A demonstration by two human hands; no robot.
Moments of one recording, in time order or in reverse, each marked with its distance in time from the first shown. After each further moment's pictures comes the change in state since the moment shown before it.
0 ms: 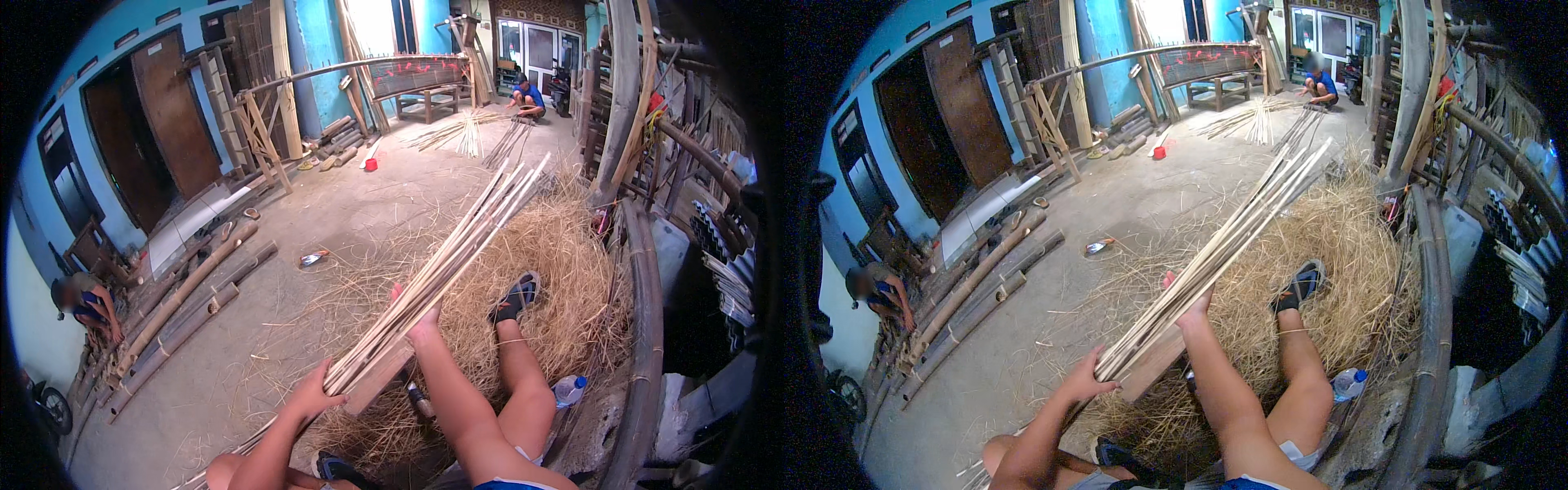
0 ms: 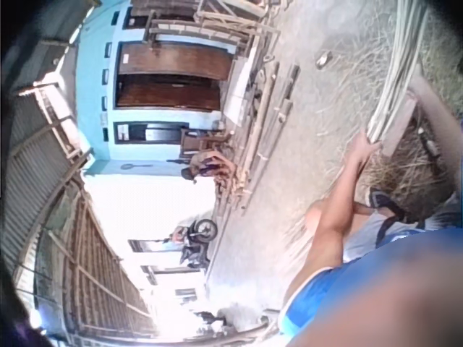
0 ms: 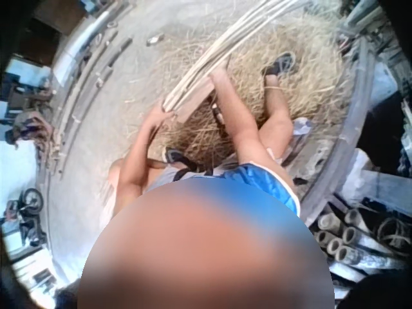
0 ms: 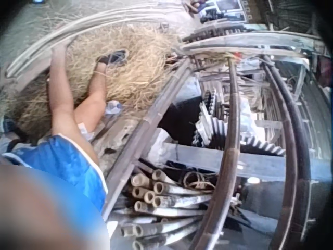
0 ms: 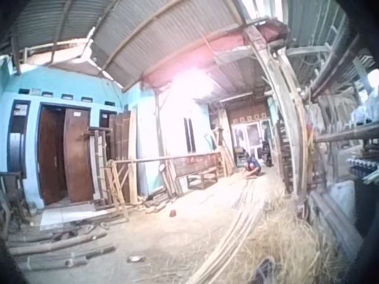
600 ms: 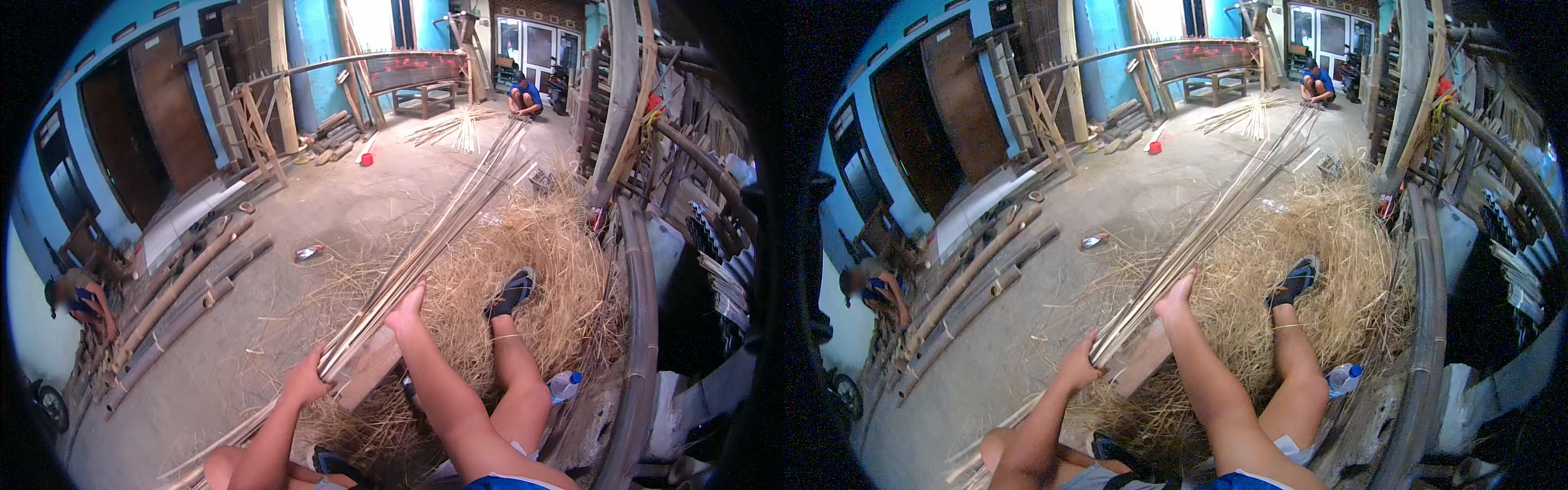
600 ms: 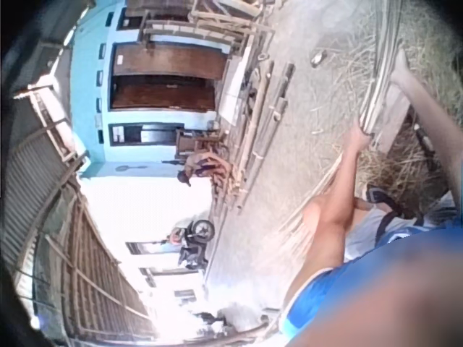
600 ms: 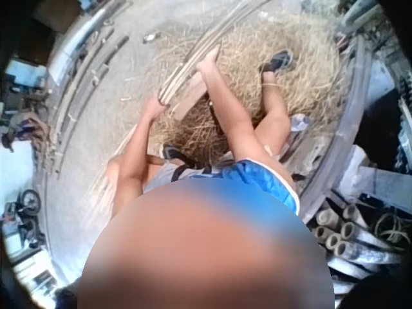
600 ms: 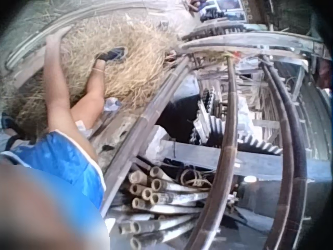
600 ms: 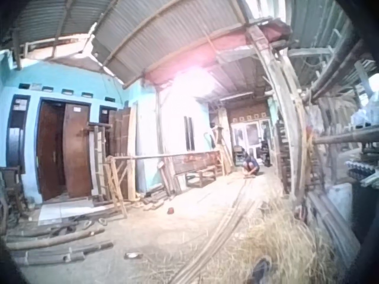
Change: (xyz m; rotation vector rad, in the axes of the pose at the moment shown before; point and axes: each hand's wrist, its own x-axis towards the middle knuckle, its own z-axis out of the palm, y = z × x) left_hand 0.014 0.001 -0.014 0.136 0.080 -0.108; right_hand -0.004 0.029 0.016 -0.047 -0.087 0.033
